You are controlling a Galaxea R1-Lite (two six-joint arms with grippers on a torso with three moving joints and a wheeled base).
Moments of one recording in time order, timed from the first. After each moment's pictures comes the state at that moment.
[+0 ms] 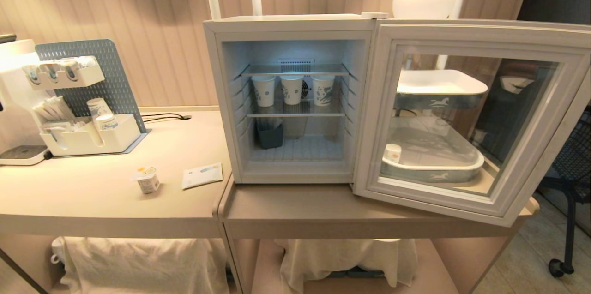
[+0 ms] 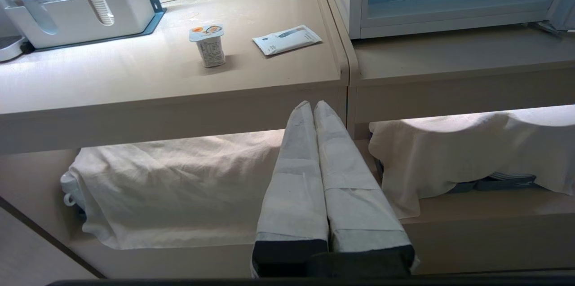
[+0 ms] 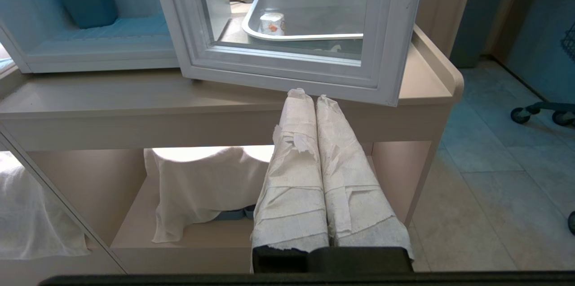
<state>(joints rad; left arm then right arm) 0.00 0.00 0.00 0.01 -0.03 0.10 0.00 0.00 0.00 0.00 0.00 0.00</state>
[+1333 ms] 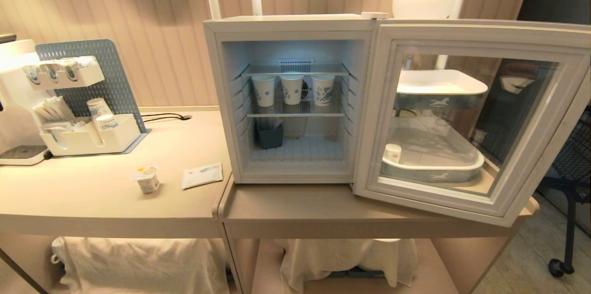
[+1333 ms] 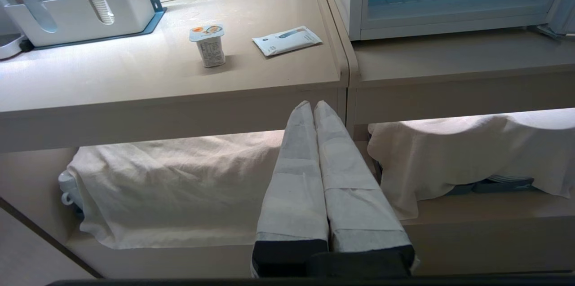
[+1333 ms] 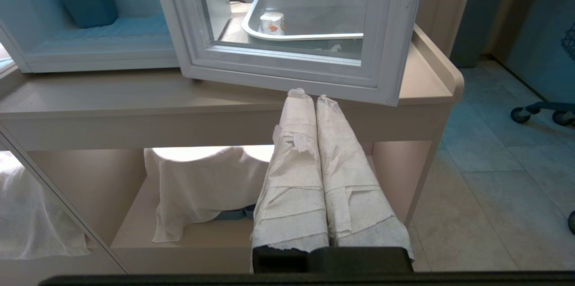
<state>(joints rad) 0.00 0.00 0.00 0.01 -0.02 0.09 0.00 0.00 0.00 0.00 0.00 0.00</state>
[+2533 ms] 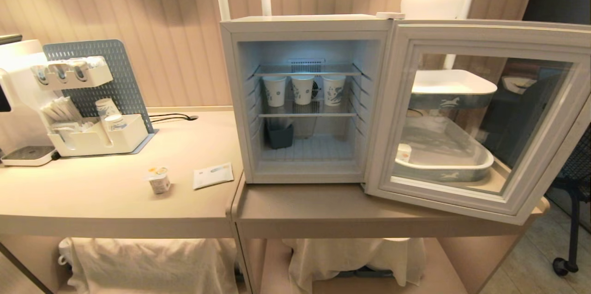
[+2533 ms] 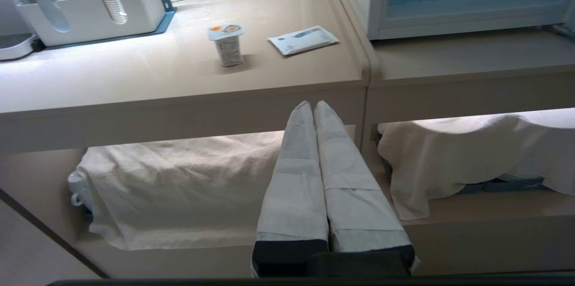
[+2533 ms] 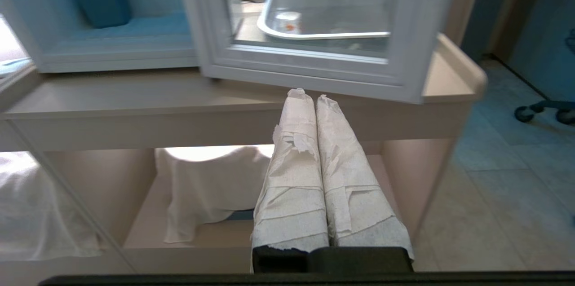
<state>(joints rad) 0.00 0.00 0.00 0.00 -0.02 0.08 0.00 0.00 0.00 0.00 0.00 0.00</state>
